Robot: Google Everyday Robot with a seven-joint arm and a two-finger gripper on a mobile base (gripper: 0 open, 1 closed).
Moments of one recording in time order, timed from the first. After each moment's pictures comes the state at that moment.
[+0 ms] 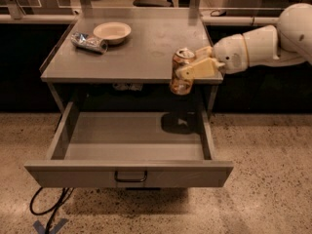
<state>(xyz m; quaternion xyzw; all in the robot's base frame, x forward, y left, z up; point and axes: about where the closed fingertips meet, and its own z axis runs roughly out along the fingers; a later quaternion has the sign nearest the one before) 0.612 -0.083 0.905 -0.49 0.67 0.38 0.39</state>
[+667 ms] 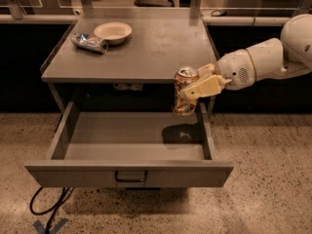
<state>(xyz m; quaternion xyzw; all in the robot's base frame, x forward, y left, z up) 0.553 -0.091 0.882 -0.51 0.68 0.42 0.33</state>
